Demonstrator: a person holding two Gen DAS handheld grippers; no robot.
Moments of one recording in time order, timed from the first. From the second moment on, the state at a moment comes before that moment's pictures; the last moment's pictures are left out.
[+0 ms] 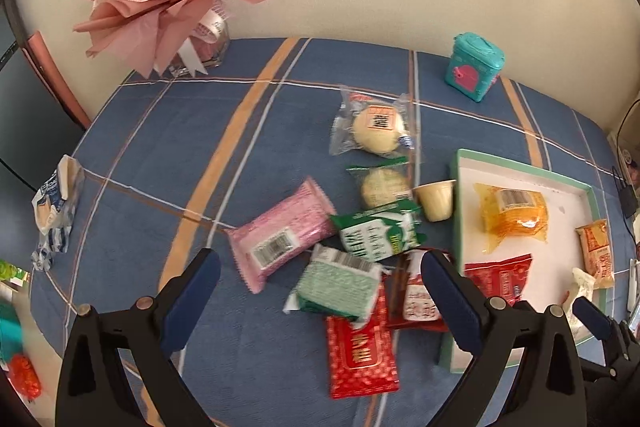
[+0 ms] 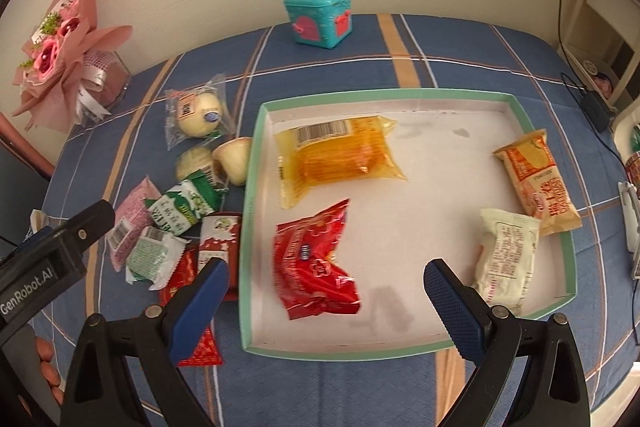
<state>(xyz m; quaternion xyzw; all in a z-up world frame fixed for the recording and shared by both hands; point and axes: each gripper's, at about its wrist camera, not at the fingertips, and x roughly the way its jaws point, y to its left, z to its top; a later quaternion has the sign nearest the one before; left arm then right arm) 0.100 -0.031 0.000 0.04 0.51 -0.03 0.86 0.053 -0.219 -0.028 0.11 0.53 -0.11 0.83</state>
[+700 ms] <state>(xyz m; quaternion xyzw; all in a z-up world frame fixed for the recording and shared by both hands) 0.107 0.012 -0.038 -0.03 0.57 -0.01 0.82 0.077 -0.158 -0.055 0.10 0.56 -0.03 0.82</state>
